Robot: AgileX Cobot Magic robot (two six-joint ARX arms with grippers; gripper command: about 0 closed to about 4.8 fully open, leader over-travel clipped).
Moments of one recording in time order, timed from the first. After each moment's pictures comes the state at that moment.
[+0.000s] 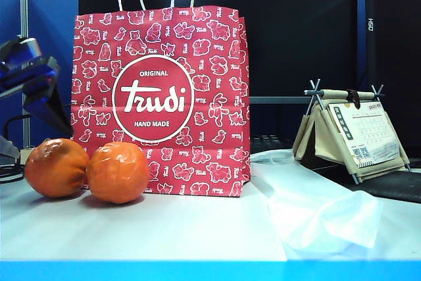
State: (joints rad) left arm -0.17 1.24 0.53 0.05 0.23 -0.24; right arm 0.02 0.30 0.50 0.24 -0.42 0.41
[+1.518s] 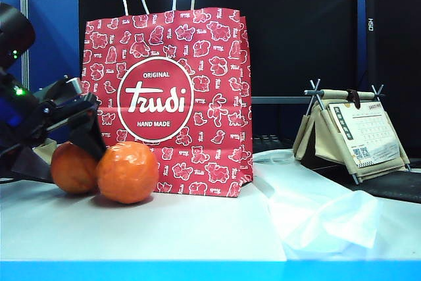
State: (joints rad) left arm -0.20 1.58 0.69 0.13 0.31 -0.21; right arm 0.02 0.30 0.50 0.24 -0.36 0.41
